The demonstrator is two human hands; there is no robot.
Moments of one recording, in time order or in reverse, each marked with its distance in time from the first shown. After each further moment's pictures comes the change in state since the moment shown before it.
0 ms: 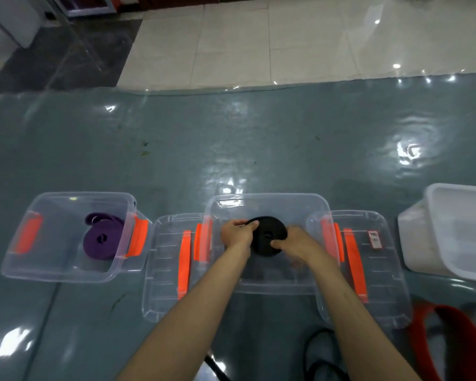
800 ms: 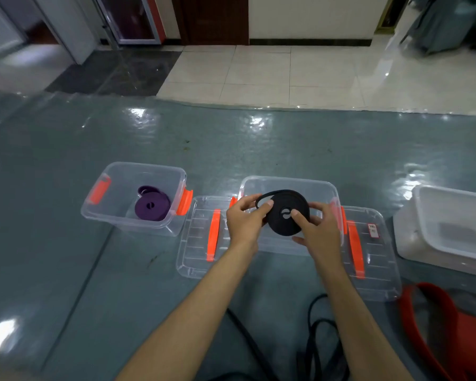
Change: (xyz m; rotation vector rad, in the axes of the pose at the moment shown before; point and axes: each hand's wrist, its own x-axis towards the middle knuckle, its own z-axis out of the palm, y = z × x) left_hand -0.157 0.020 -0.124 -0.395 -0.213 0.320; right_hand -0.161 -0.017 0.041 0.755 0.472 -0.345
